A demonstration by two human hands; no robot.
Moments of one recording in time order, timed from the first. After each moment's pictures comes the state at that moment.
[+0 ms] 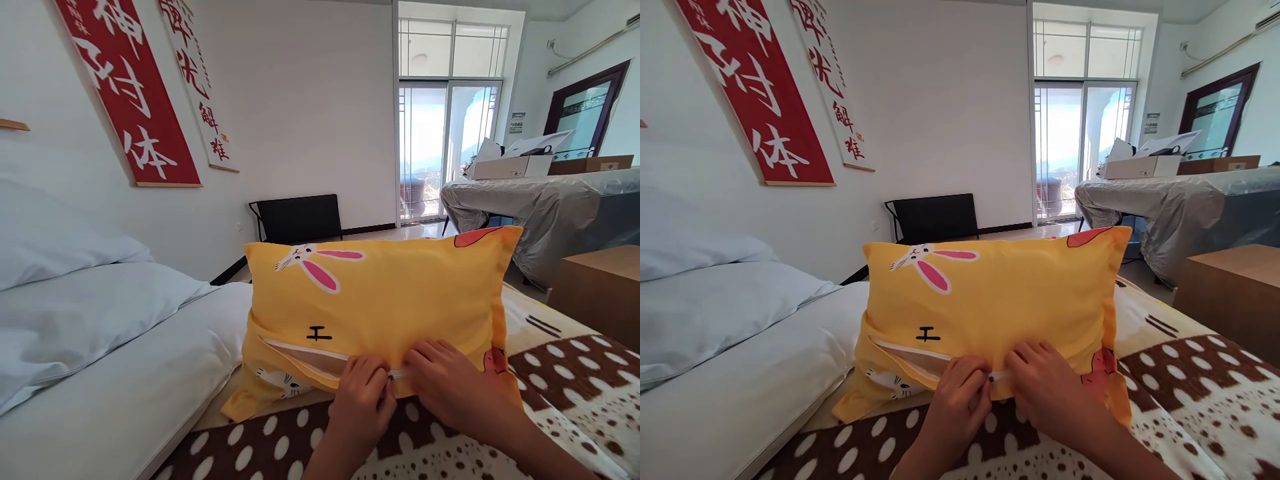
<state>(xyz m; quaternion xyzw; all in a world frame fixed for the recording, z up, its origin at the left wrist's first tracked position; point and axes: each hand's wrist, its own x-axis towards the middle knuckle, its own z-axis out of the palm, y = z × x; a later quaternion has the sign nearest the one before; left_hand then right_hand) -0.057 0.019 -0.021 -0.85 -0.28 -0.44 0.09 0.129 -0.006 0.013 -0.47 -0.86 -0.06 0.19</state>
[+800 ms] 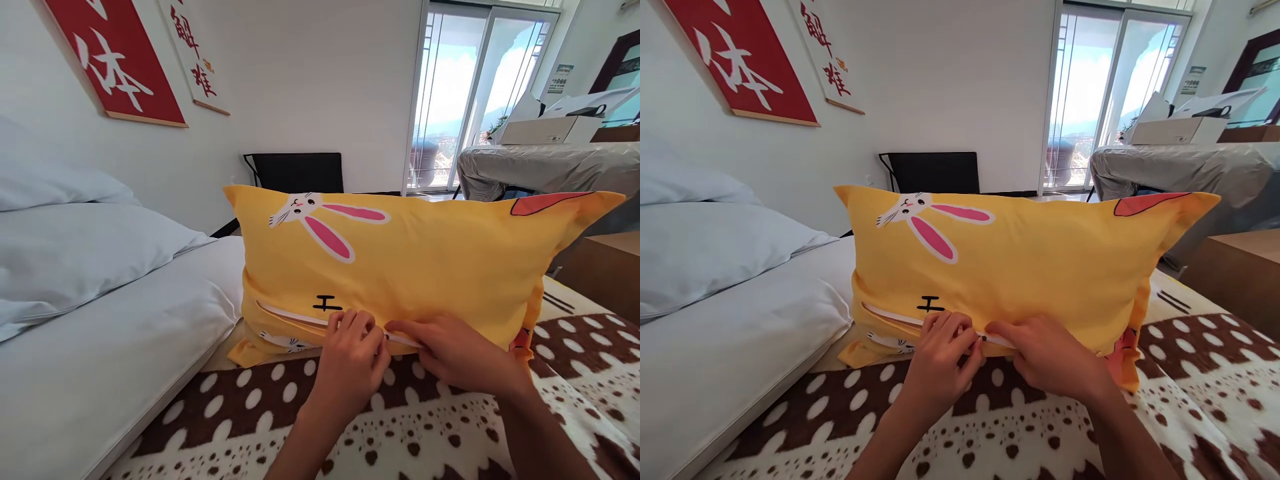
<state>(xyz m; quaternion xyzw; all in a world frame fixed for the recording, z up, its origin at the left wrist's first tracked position) -0.083 0.017 -0.009 -0.83 -0.37 -0.39 0.13 0.111 0.009 0.022 -0.43 -0.89 0.06 0.12</state>
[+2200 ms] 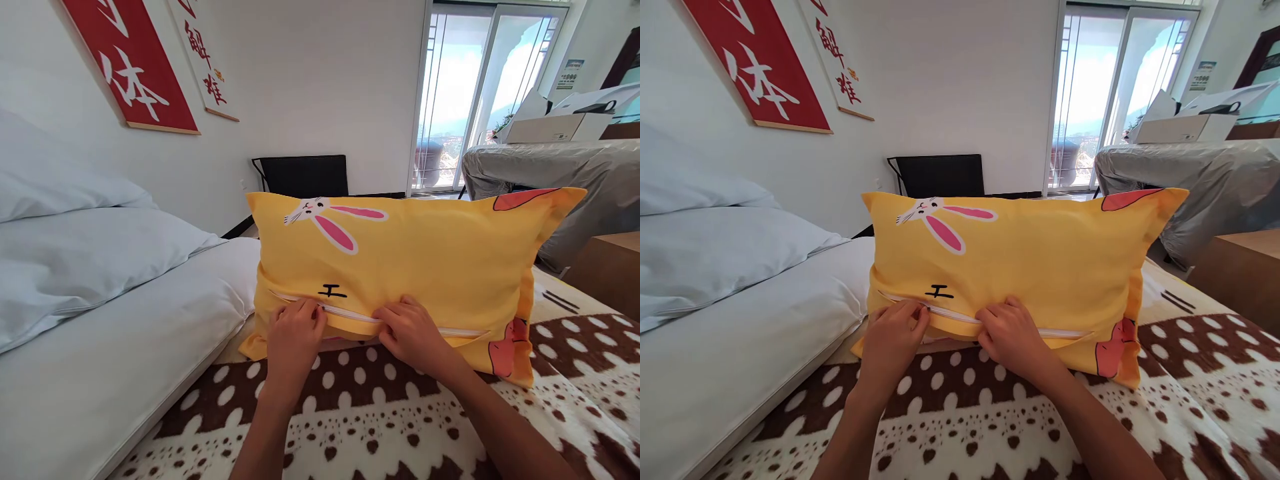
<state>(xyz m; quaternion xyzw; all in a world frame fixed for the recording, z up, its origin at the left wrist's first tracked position) -0.146 0.040 -0.005 -0.72 -0.60 -0.29 0.18 0.068 0.041 -0.020 -0.41 -0.85 -0.10 0.31</state>
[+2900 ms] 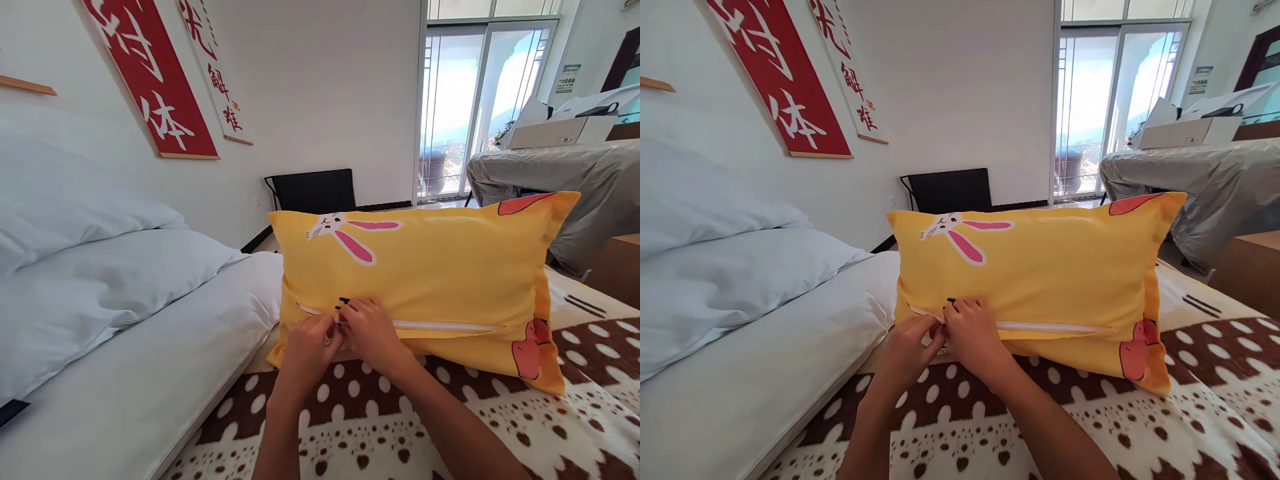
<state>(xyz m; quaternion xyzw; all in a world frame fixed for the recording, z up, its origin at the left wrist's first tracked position) -0.183 0.036 -0.001 -0.80 -0.49 -0.31 0.14 -0.037 0.050 0.006 -0.43 -0.86 -0.09 0.27</state>
